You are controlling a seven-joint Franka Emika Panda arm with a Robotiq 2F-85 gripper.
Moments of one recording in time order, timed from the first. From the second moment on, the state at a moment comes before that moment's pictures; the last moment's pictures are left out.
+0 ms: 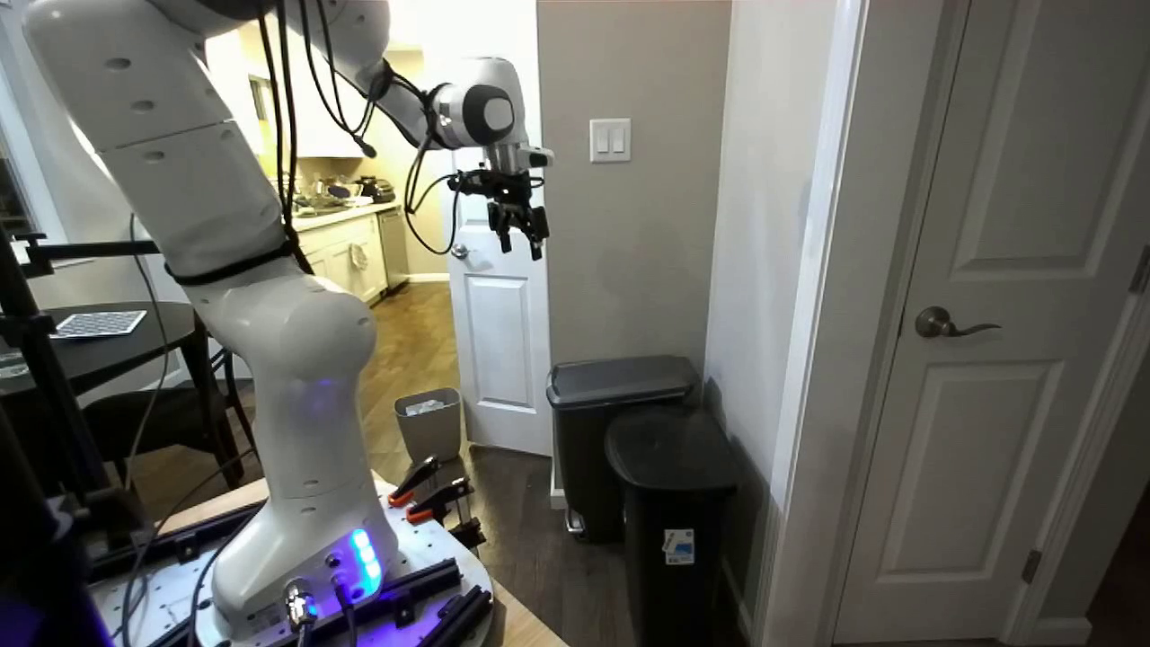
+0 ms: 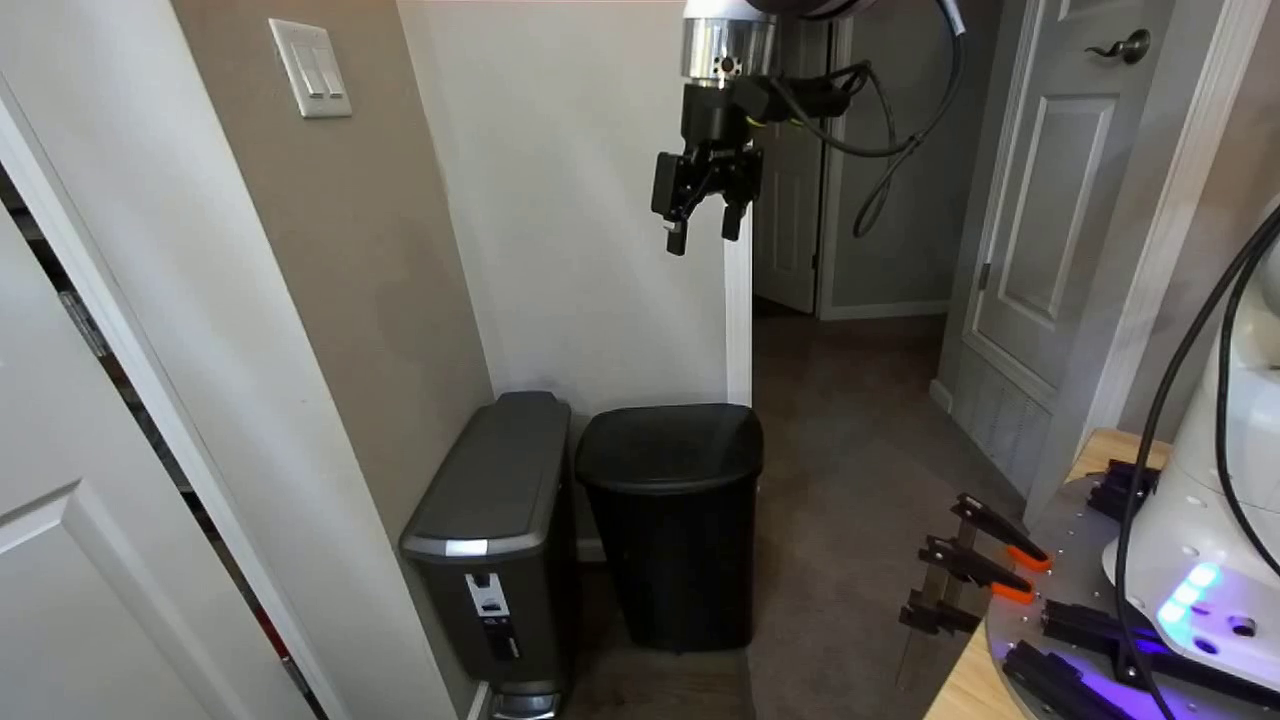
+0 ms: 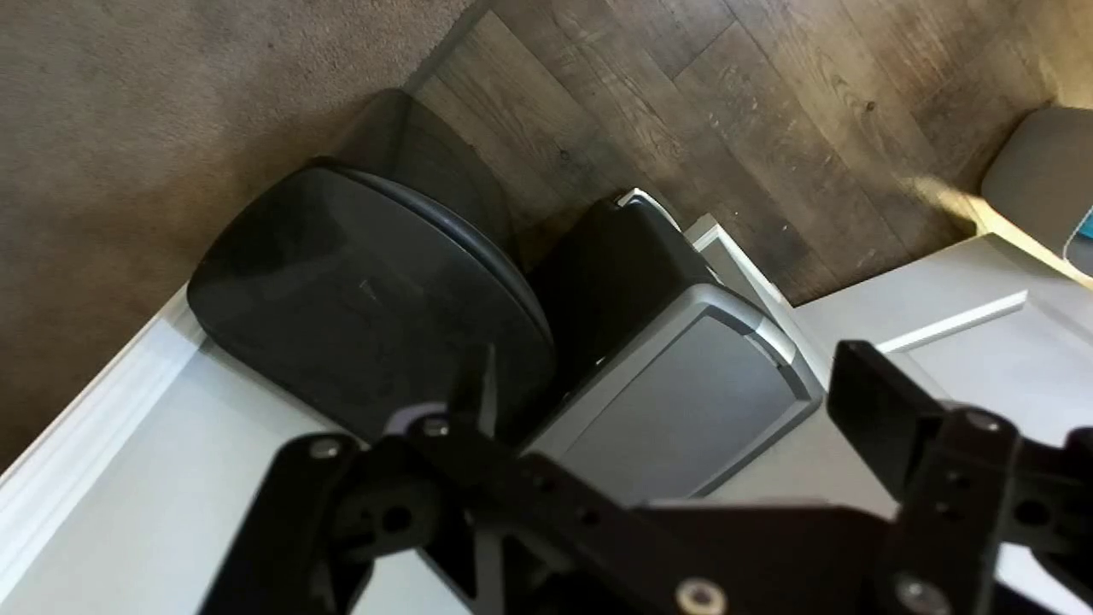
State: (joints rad) arm 0.10 -0.29 0.22 -2.31 0.07 2.19 0.29
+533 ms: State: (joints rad) arm 0.09 0.00 0.12 -2.16 0.11 2.19 0.16
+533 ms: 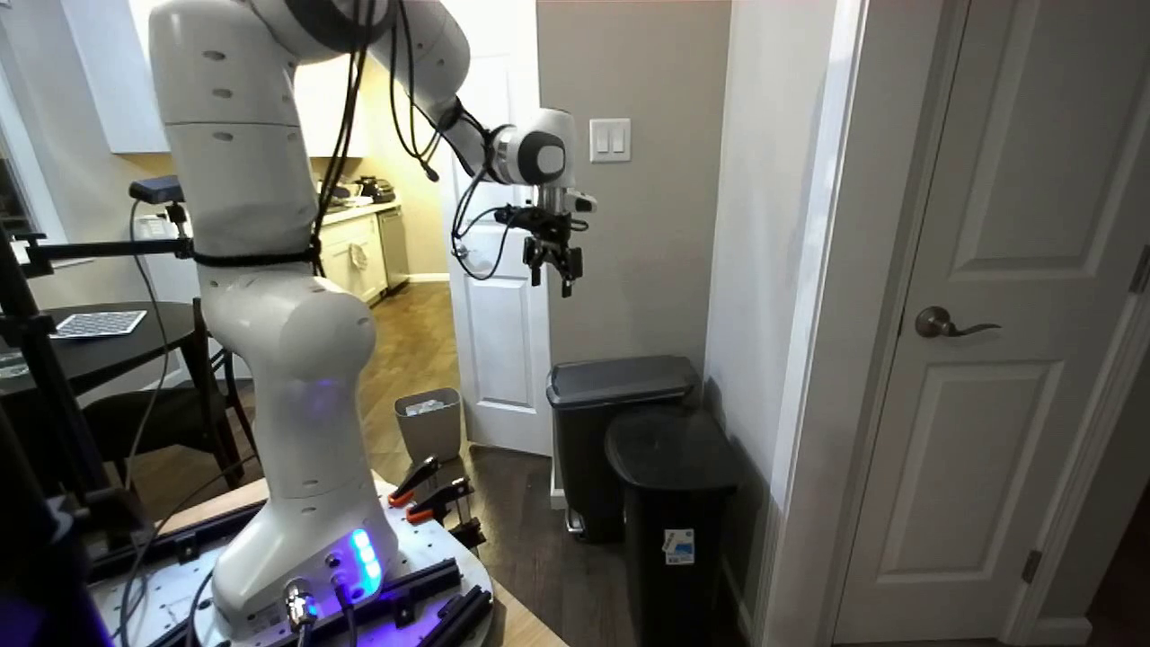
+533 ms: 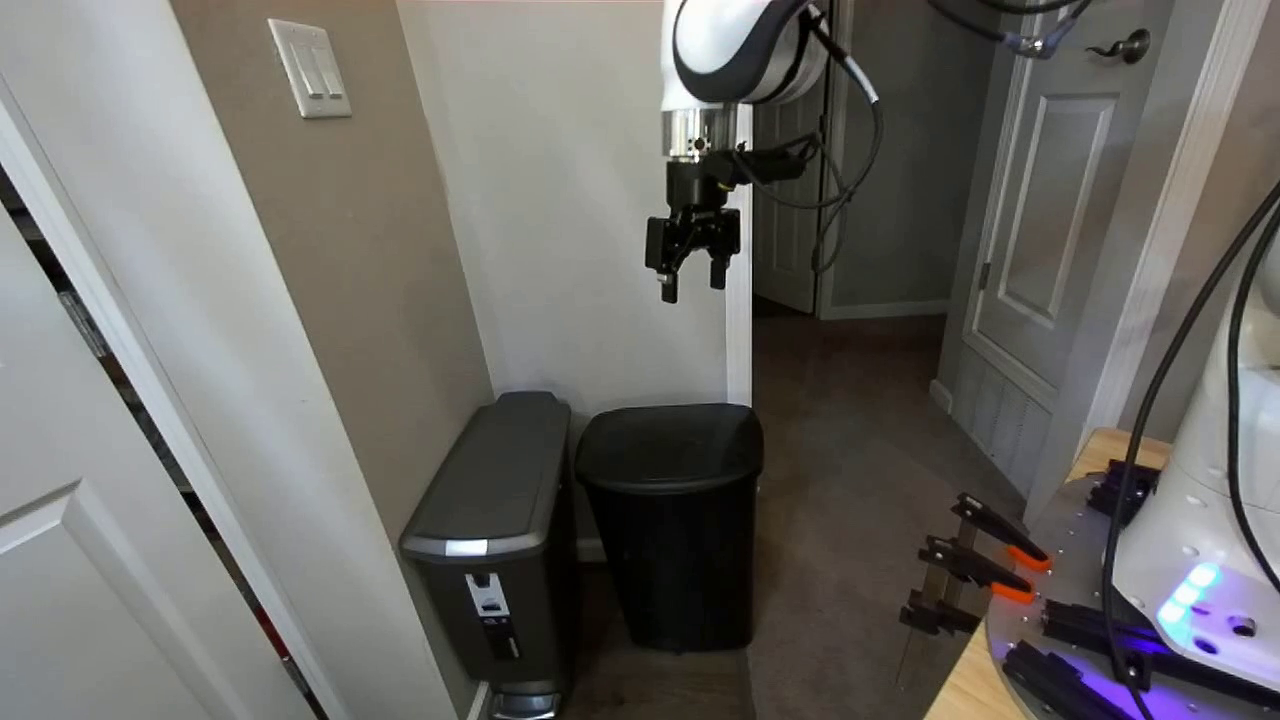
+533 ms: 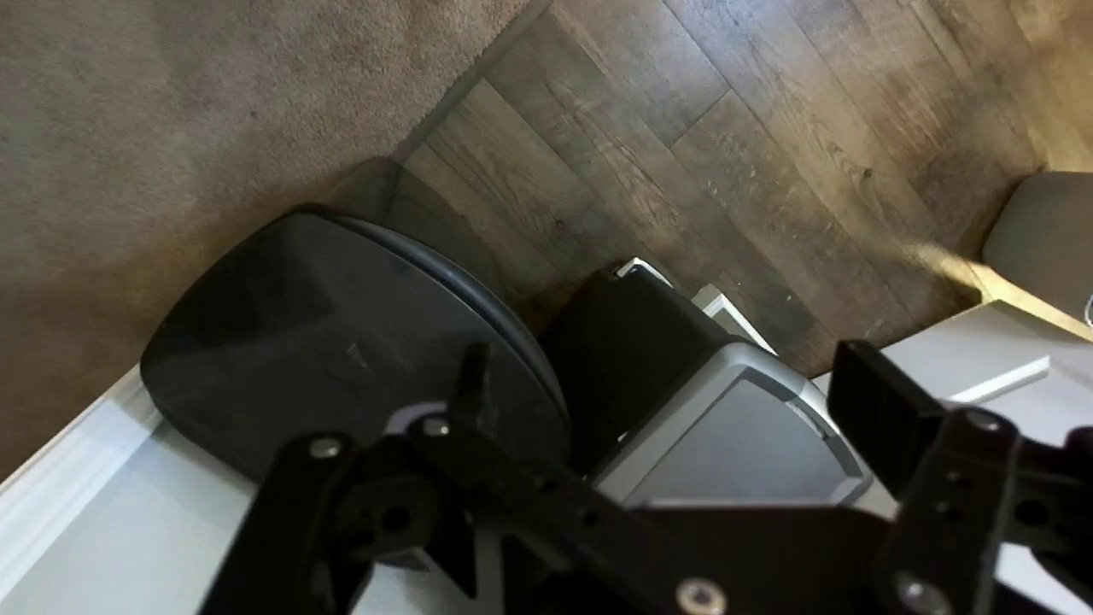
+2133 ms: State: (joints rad) arm 0.08 0.57 0.08 -1.68 0.23 2.19 0.21
